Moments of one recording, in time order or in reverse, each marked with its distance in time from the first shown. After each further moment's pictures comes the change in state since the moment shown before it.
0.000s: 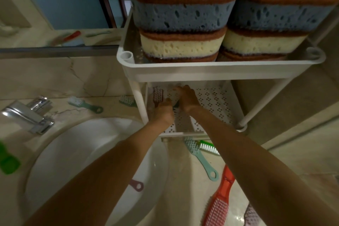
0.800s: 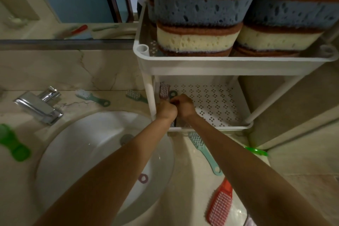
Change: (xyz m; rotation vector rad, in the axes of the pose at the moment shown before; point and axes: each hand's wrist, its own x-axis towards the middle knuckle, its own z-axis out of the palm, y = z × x) left_hand -0.011 -0.004 -0.001 -0.581 0.020 -0.352; right_hand -0.015 -0.012 0.042 0.129 -0.073 0.076
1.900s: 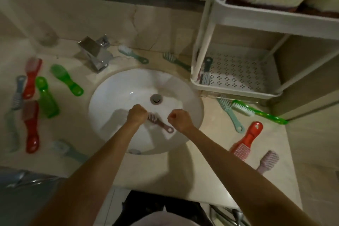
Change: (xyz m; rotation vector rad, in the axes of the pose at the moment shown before) left_hand -0.039 -0.227 -0.106 -0.017 -0.010 -0.265; right_hand -0.155 -0.039 0.129 -0.141 -0.280 0.040
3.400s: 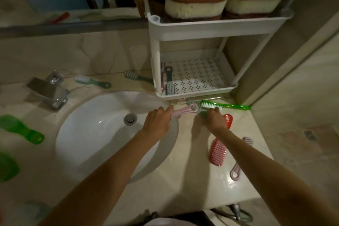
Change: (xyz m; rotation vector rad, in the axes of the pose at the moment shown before) left_hand -0.066 0.096 0.071 0.947 0.068 1.047; right_hand -0.030 0.138 -0.100 -0.159 0.297 0.339
